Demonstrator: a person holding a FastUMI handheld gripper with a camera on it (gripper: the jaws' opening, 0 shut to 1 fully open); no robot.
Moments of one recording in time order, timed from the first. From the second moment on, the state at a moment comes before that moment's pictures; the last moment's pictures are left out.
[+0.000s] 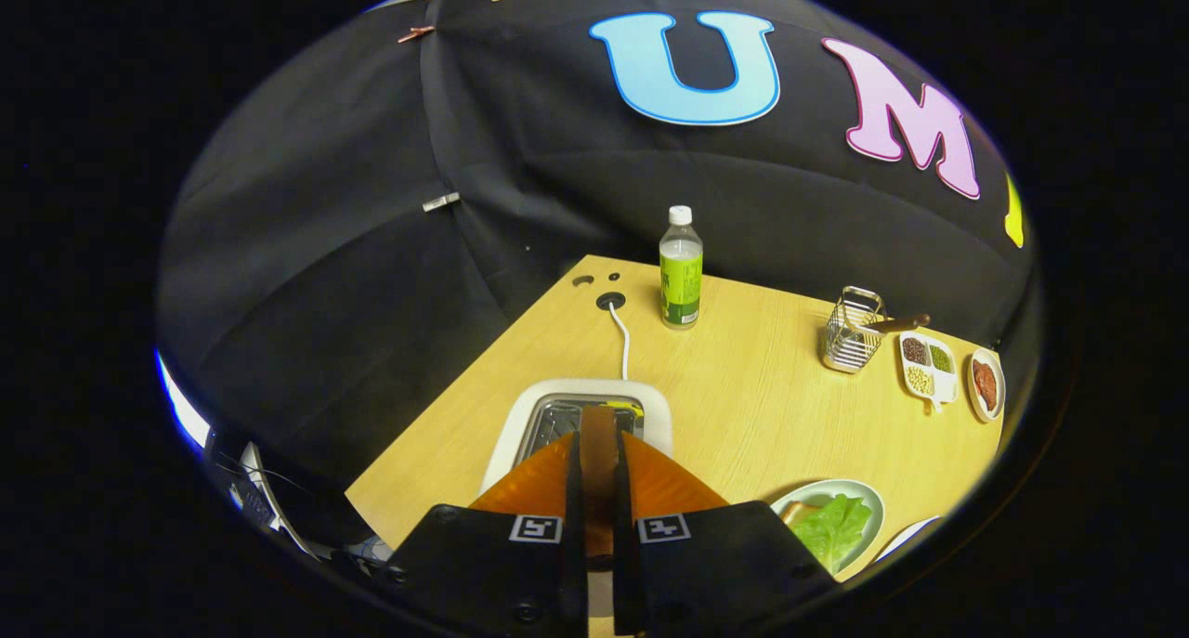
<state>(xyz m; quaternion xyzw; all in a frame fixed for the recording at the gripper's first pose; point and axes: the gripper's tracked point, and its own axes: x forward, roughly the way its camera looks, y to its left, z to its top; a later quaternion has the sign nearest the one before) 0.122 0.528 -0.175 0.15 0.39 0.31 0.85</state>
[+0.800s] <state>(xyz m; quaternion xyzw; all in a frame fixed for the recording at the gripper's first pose) 0.146 0.322 -0.135 0.22 0.32 0.21 0.90</state>
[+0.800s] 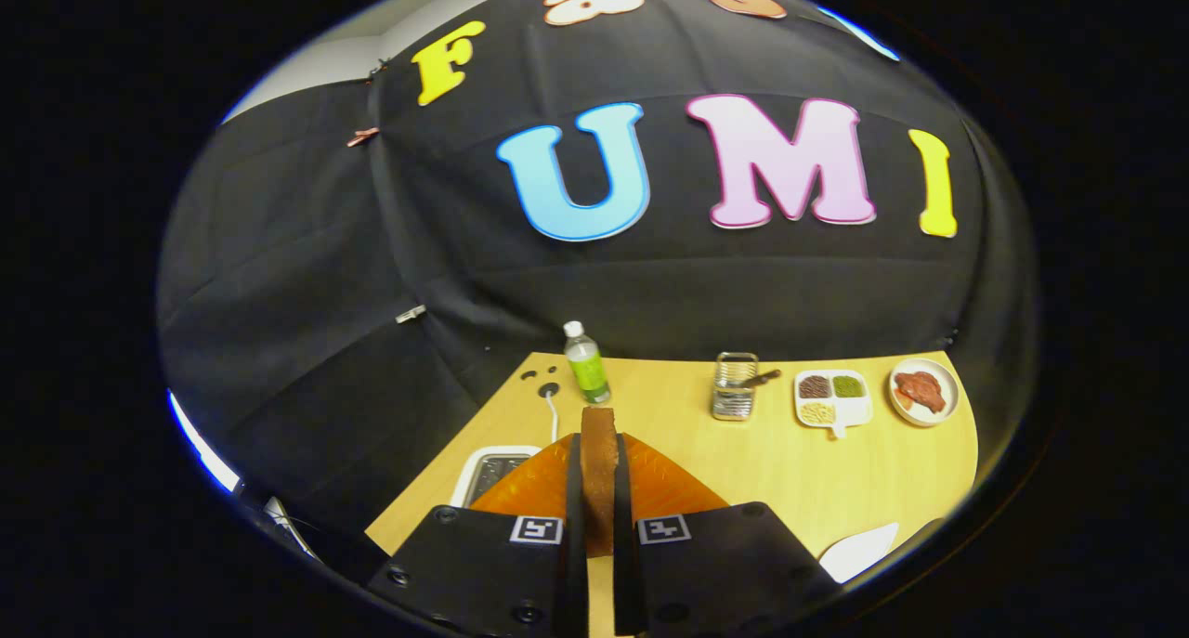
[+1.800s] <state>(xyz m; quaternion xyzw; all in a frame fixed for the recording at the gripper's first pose) 0.099 0.319 -0.347 0.35 0.42 0.06 0.83</state>
